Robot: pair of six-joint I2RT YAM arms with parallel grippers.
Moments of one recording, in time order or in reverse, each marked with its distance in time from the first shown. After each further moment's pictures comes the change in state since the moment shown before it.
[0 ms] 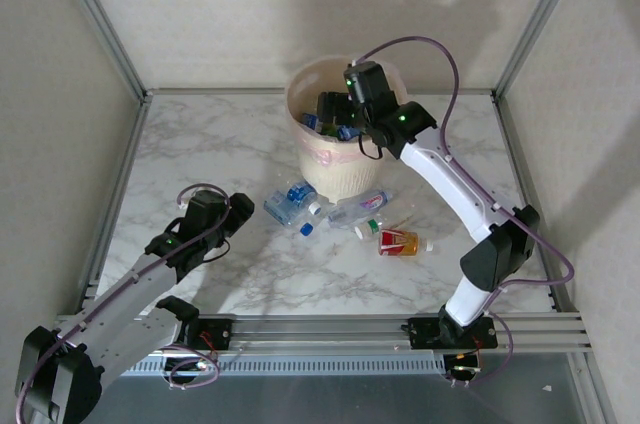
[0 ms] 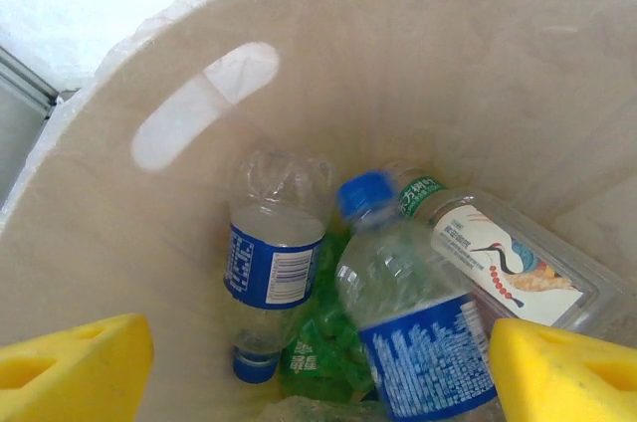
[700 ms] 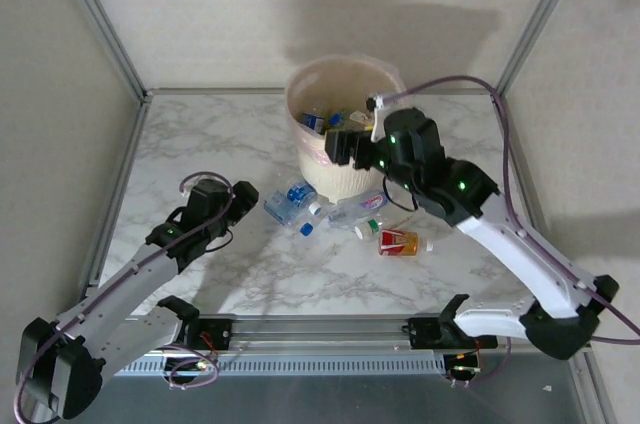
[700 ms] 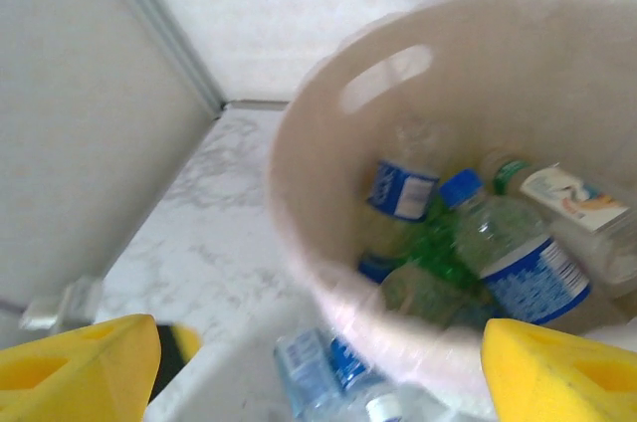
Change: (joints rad) left arm -0.042 0.070 0.109 -0.012 -0.028 0.020; right arm 0.204 -0.492 -0.358 0.092 -0.026 -0.023
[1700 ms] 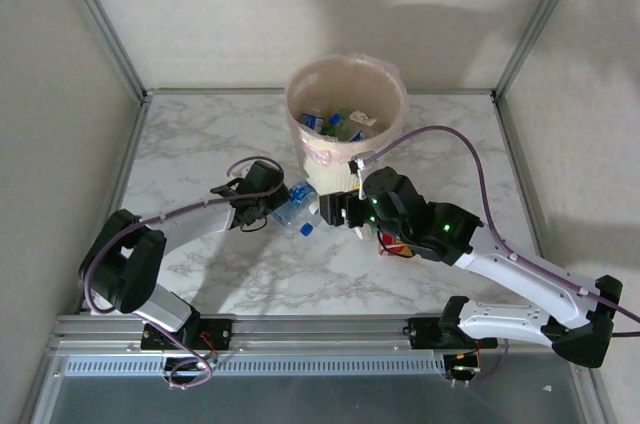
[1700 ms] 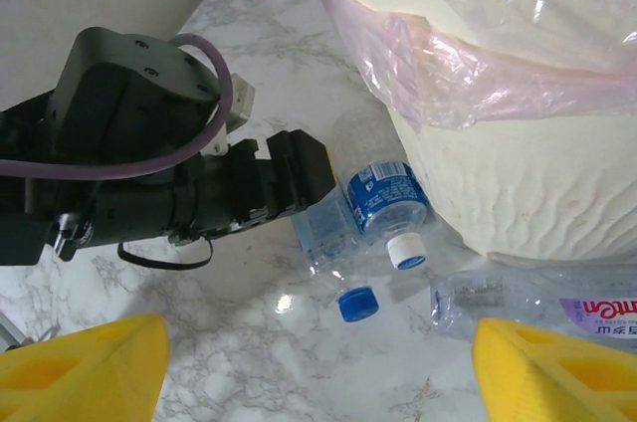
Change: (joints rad) left arm -0.097 0.598 0.237 0.077 -0.074 -0.007; right arm 0.182 -0.123 -0.335 0.034 0.037 0.098
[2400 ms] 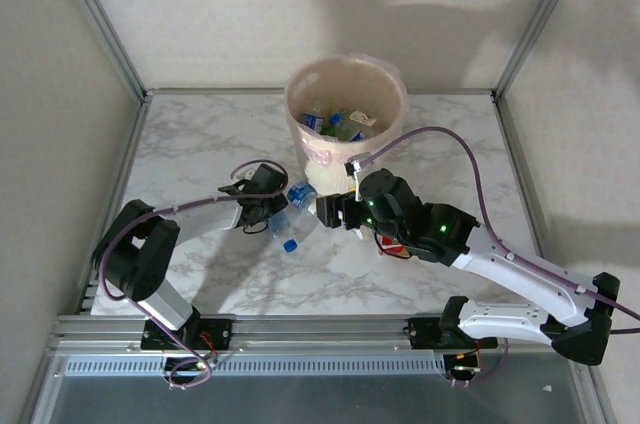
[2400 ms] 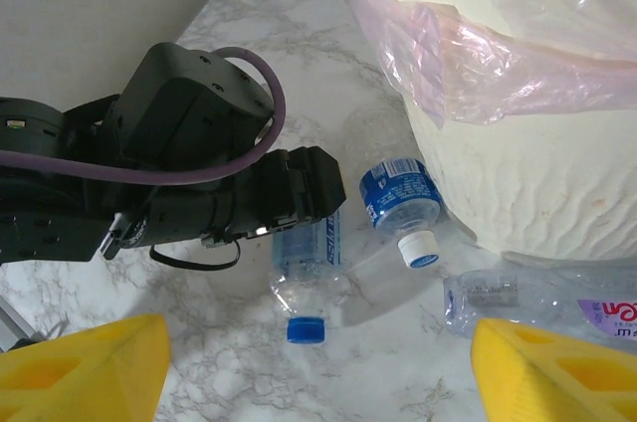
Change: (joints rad) left arm -0.006 0.074 0.005 -0.002 -0.031 0.022; right arm 0.018 0.013 -0.002 0.013 0.000 0.004
